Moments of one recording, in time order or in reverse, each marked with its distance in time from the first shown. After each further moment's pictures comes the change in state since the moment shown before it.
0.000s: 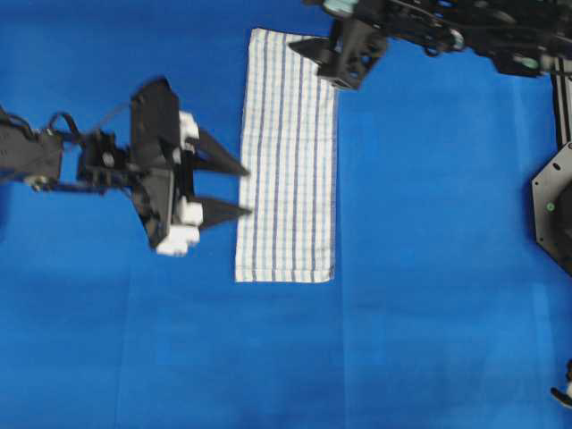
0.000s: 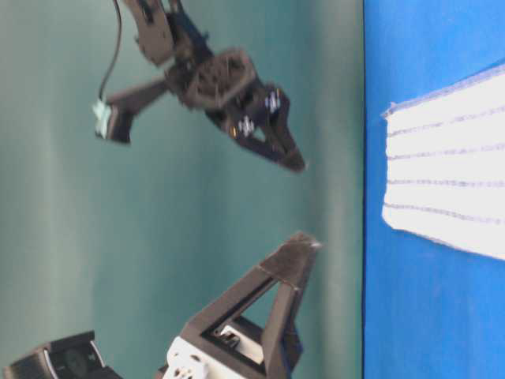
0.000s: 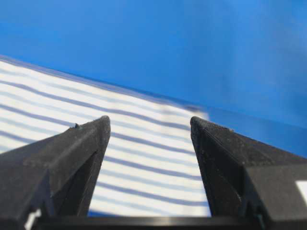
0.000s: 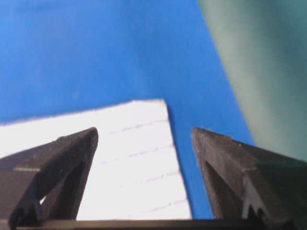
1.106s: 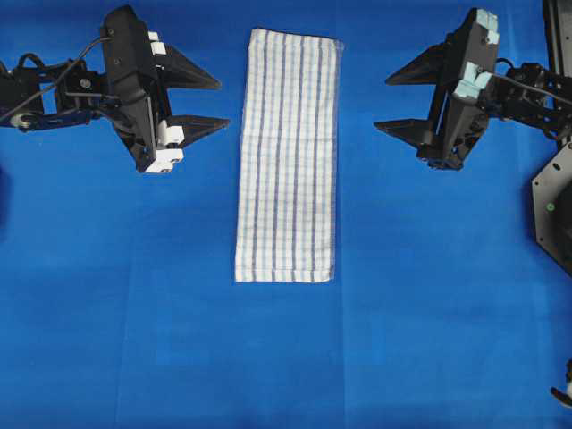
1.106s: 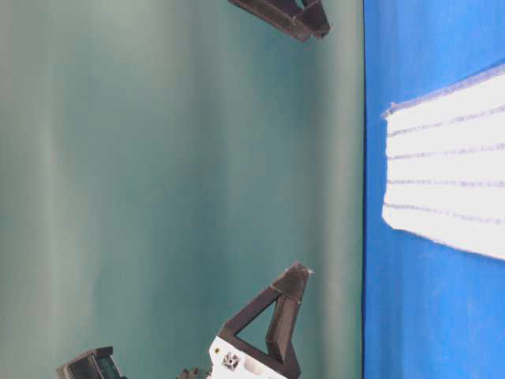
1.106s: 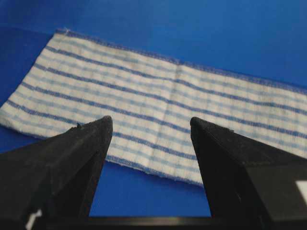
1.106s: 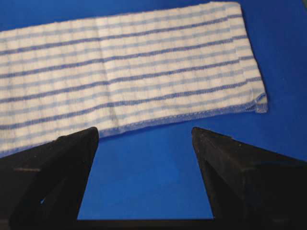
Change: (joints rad) left arm 0.227 -0.038 0.064 0.000 0.000 0.230; right arm 0.132 -0.379 0.410 0.129 -0.043 0.003
